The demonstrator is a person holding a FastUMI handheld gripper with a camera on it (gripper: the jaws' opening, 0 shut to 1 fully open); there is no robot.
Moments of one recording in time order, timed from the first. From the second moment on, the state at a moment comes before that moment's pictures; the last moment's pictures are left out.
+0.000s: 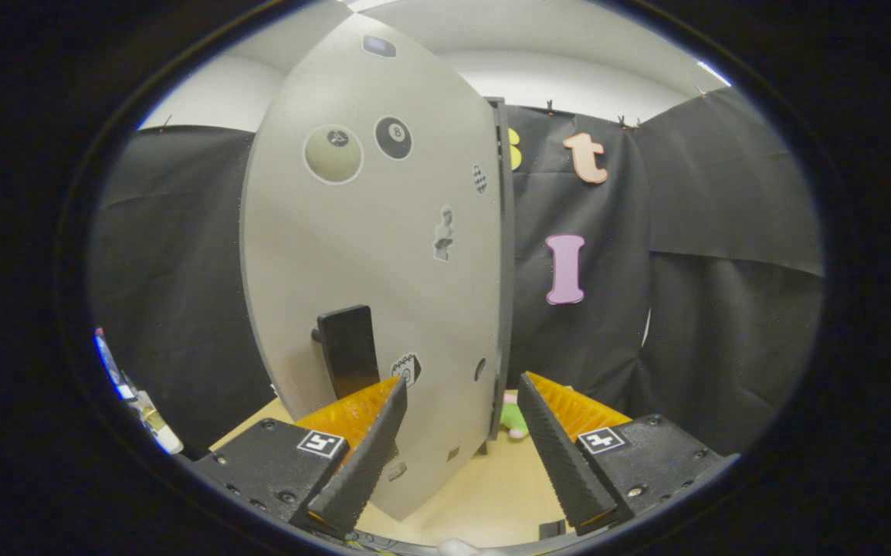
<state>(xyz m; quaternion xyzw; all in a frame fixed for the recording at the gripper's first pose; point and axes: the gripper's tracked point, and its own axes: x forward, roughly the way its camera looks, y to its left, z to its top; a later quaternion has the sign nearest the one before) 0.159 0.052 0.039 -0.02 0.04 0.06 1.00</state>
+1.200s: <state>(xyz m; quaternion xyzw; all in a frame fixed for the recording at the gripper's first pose) 0.179 0.200 0.057 -0.04 0.02 0.14 0.99</state>
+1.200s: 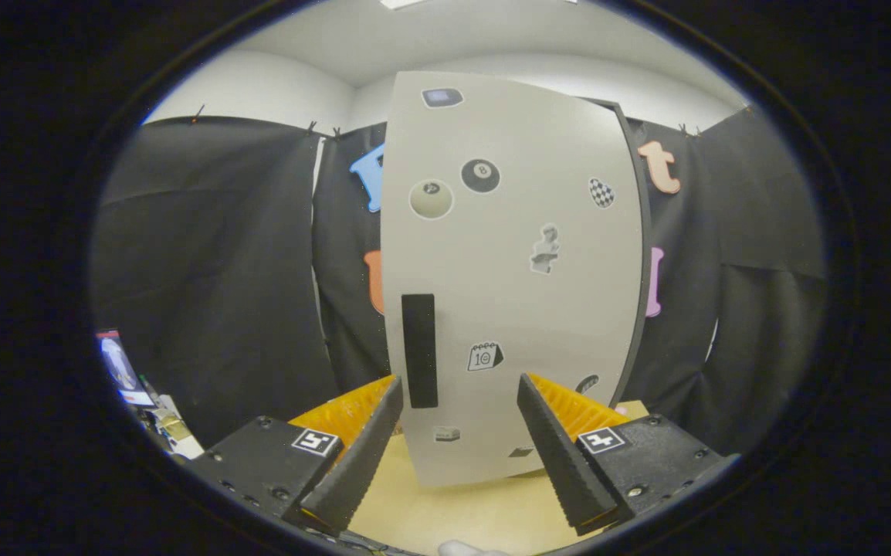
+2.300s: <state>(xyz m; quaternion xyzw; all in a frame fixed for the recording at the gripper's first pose) 0.137 0.030 0.099 -0.01 0.00 -0.02 1.00</state>
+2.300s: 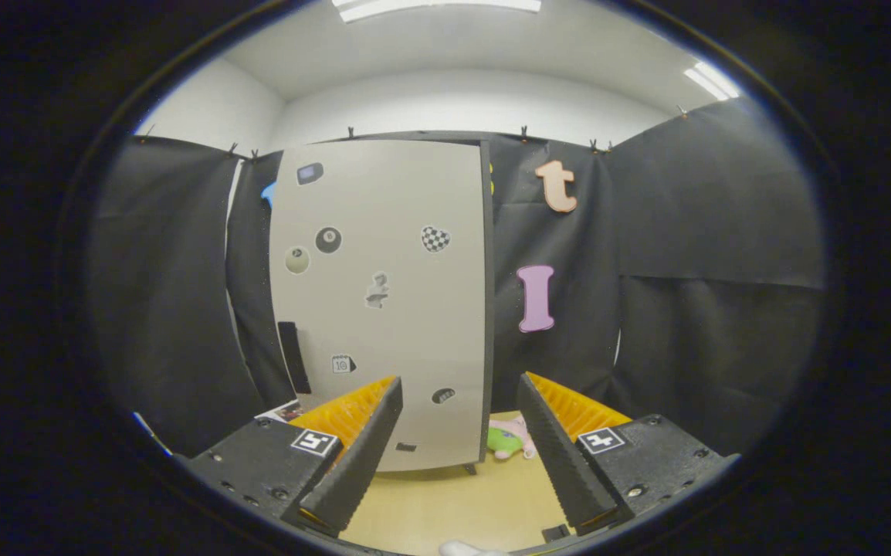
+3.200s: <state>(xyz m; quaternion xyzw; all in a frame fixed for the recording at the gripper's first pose) 0.138 0.025 0.090 -0.01 0.00 -0.02 1.00</state>
